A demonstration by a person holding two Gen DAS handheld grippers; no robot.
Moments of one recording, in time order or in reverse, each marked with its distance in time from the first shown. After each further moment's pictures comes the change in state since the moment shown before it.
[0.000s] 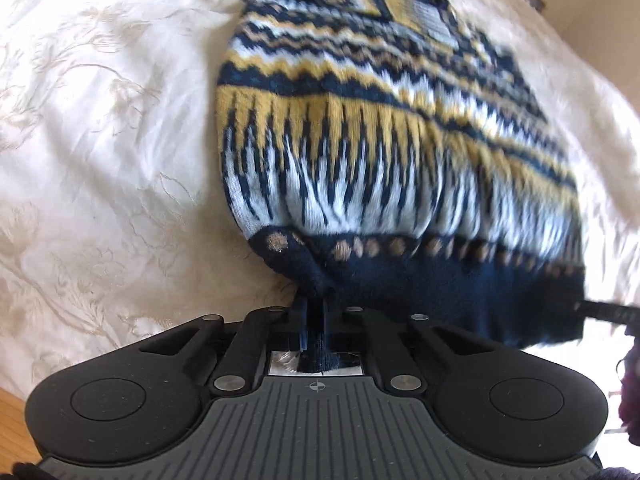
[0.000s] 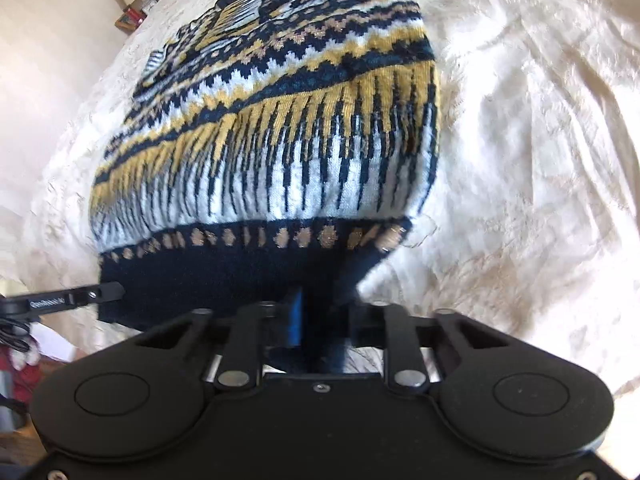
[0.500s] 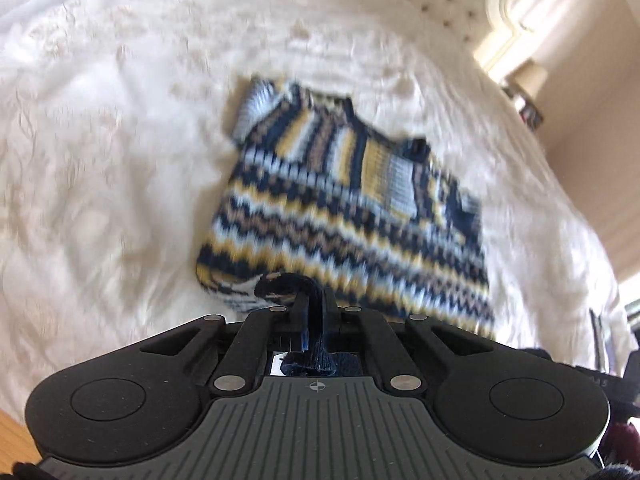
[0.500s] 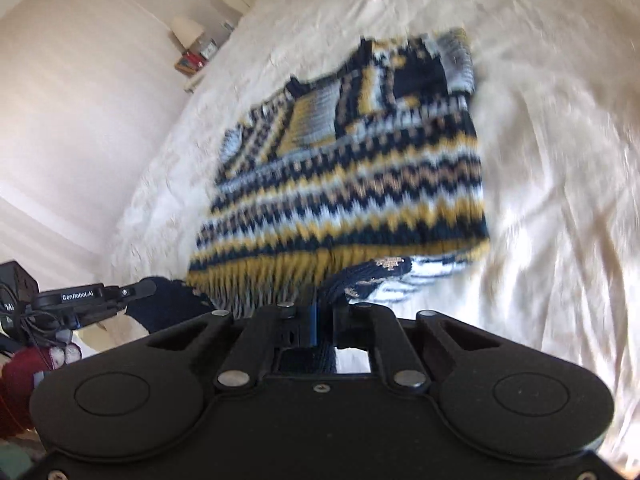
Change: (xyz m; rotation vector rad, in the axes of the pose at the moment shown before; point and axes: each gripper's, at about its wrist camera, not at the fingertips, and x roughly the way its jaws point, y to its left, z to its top) left arm -0.077 -0.026 0.087 -0.187 -0.255 -0.071; right arm -0.070 0.021 0.089 -0.038 -0.117 0.194
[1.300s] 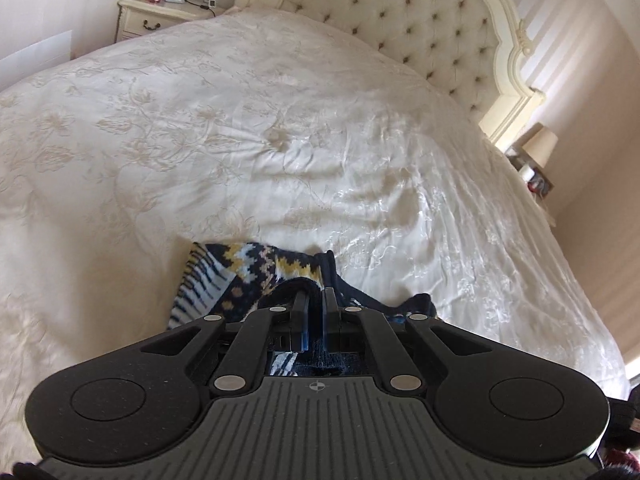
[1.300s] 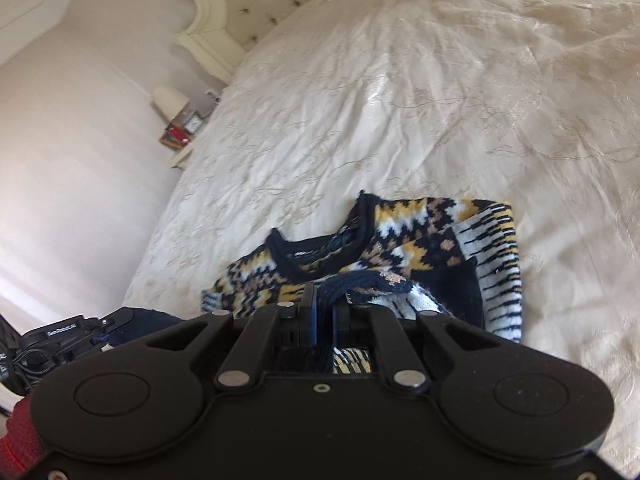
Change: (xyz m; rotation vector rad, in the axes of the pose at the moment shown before) left arm 0.101 -0.034 0.172 0.014 -0.158 0.001; right arm 0.086 -0.017 0.200 0.066 -0.141 -0.026
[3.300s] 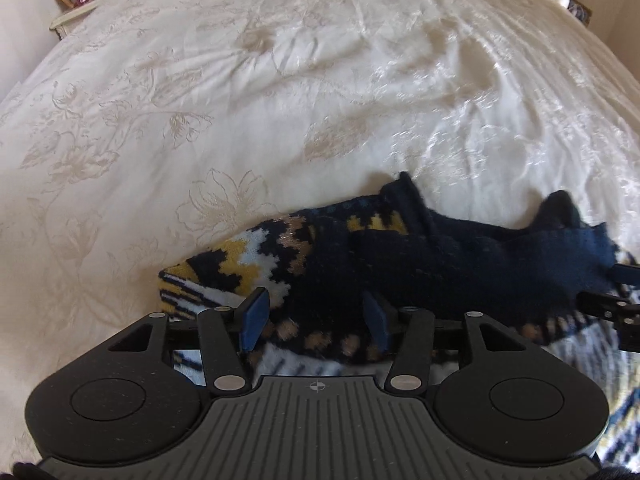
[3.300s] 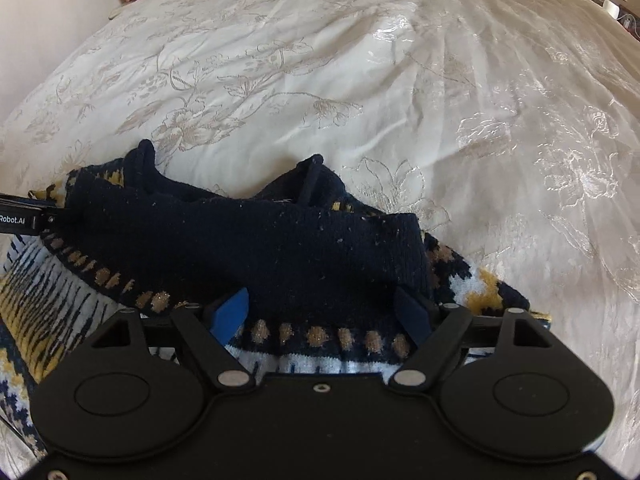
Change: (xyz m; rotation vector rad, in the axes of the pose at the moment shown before) left arm 0.146 -0.010 0.005 0.361 0.299 0.235; right arm 0.160 0.019 0.017 -0.448 0.192 -0.363
